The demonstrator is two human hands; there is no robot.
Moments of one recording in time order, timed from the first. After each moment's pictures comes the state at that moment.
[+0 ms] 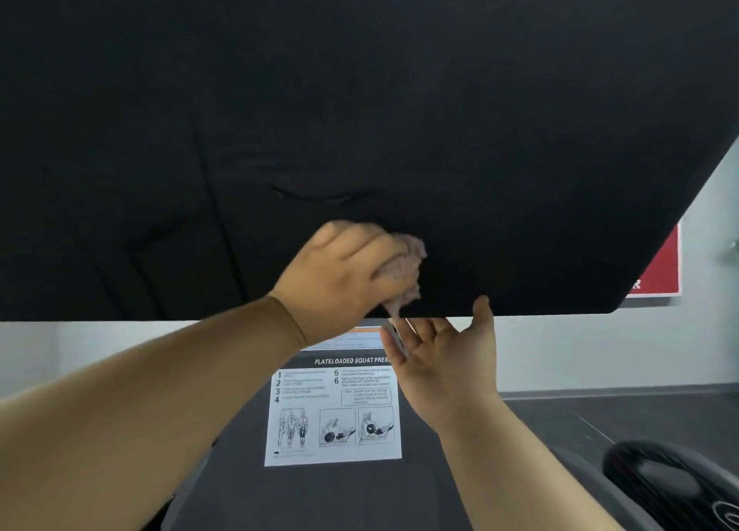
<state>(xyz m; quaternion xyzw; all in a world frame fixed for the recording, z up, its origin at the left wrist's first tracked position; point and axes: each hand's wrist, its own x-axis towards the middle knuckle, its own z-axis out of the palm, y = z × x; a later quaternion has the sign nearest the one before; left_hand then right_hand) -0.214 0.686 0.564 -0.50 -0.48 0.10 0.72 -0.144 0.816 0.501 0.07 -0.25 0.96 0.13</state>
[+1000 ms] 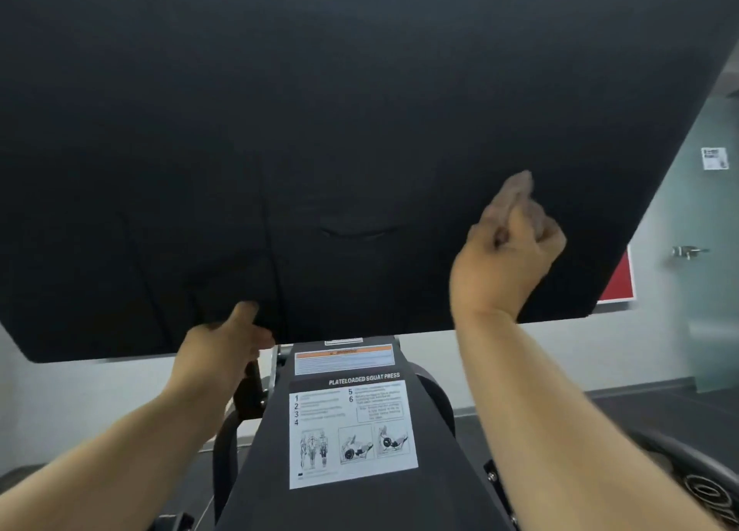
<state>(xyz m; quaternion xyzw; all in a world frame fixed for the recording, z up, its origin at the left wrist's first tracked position) -0.180 0.568 0.532 -0.09 -0.71 -0.68 0.19 -0.134 0.801 0.583 -0.02 -0.48 0.49 0.73</state>
